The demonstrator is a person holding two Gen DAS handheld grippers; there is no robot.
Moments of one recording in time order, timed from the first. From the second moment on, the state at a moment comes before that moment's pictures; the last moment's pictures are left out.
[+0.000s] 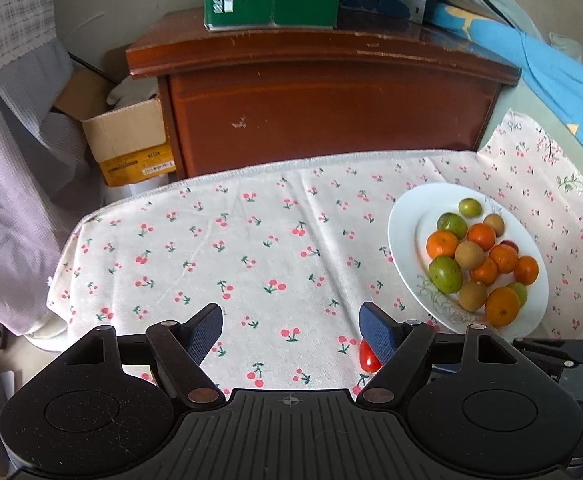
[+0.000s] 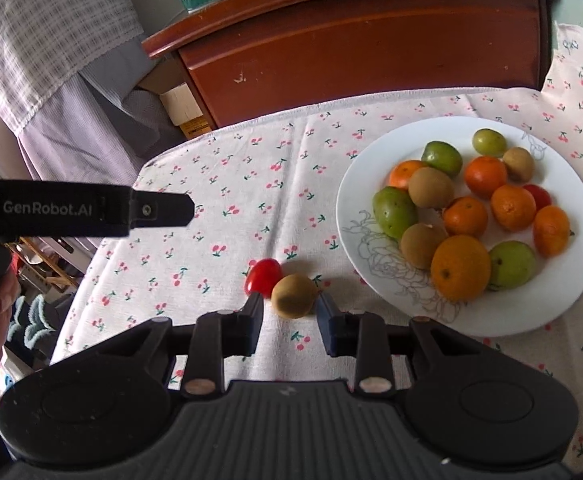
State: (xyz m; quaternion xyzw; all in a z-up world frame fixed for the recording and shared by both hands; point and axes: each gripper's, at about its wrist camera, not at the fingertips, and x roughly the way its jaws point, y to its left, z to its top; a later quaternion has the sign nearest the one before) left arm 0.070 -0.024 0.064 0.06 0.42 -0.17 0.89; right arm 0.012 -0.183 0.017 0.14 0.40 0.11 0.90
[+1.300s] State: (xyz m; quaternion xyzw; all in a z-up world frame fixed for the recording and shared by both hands) left arm 0.053 -0.066 0.010 0.10 0.41 -0.28 0.86; right arm -0.023 -0.220 0.032 0.14 0.40 0.08 0.90
